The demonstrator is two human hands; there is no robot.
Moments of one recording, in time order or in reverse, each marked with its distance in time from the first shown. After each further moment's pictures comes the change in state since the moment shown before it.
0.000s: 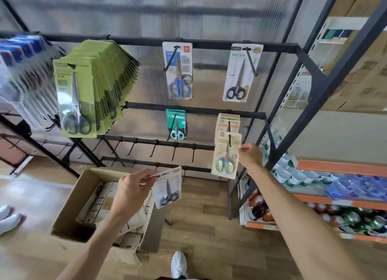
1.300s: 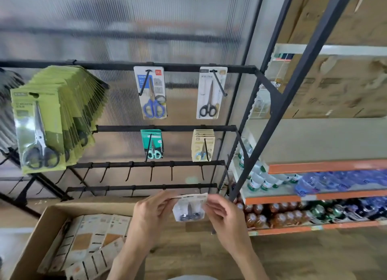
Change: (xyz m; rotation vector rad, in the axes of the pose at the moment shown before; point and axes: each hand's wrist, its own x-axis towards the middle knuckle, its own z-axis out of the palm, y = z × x) left_hand 0.002 0.083 0.022 -0.259 -0.045 0.255; right_hand -0.211 0.001 -0.039 0.254 -0.160 -0.439
